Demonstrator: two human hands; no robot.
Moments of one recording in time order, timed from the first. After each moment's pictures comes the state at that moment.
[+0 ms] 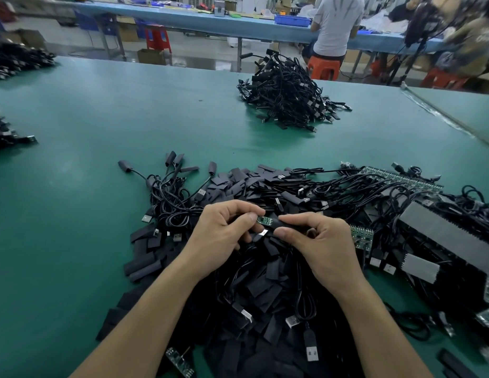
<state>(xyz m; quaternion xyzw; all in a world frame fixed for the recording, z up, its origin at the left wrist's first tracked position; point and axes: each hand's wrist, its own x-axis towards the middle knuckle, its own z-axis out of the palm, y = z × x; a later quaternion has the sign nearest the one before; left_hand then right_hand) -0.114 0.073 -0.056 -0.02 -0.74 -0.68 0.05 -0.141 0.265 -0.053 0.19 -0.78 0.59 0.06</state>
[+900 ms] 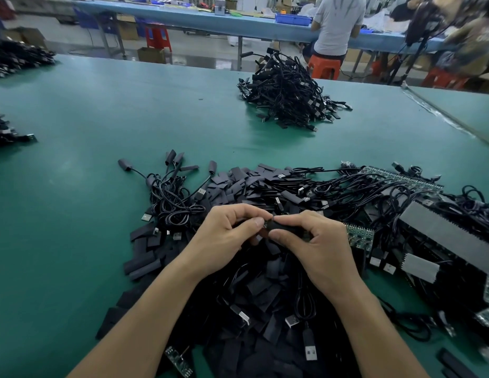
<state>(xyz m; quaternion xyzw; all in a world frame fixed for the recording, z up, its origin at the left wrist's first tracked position) -0.109 0.077 -0.048 -0.04 -0.75 -0.66 0.02 -0.140 0.262 -0.056 0.25 -0.83 0.48 0.15</state>
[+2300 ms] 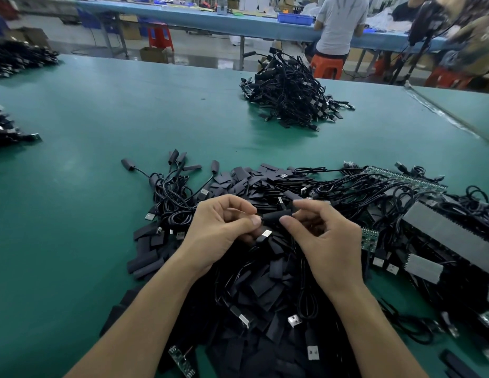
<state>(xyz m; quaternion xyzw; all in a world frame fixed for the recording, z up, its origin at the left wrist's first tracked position) -0.111 0.072 -0.049 0.03 -0.65 -0.76 0.04 -0.138 0.257 -0.057 0.17 -0.80 0.53 0.20</state>
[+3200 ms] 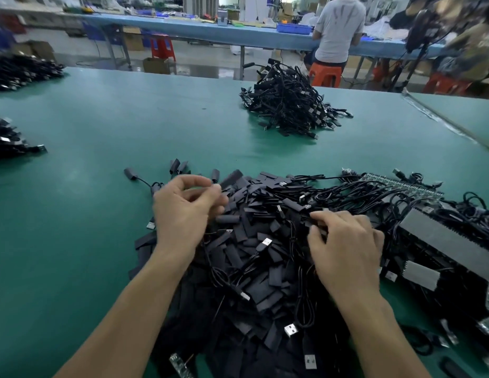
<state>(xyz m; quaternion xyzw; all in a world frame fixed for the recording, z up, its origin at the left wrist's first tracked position) -0.124 0.048 -0.032 0.14 -0.62 -0.72 0.26 -0.133 0.270 -0.040 0.05 -0.95 0.20 0.23</state>
